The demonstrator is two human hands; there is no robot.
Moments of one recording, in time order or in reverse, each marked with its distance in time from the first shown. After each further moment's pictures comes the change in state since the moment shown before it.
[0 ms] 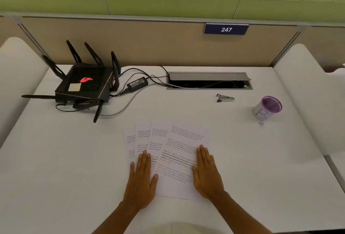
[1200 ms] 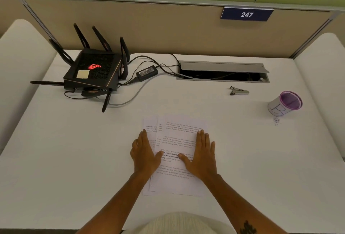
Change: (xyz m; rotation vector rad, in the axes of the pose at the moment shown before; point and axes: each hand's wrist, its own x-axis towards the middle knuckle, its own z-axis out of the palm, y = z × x) left_hand 0.062 0.008 -0.033 -0.279 0.157 -0.440; right_hand 0.054 -0.047 0.011 -0.042 -0.062 0.122
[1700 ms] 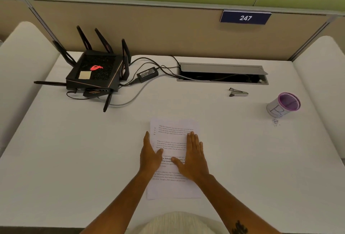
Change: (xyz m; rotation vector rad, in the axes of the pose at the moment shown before) left_hand -0.010 0.016 0.003 -0.456 -0.066 -0.083; right_hand -0.004 -0.019 0.014 0.110 -0.067 -0.112
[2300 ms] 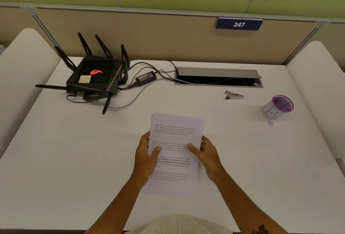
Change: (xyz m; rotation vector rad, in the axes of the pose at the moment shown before) left_hand -0.034 0.022 -0.026 -0.326 -0.006 0.151; right_hand -0.010 0.020 -0.066 1.135 0.037 0.334
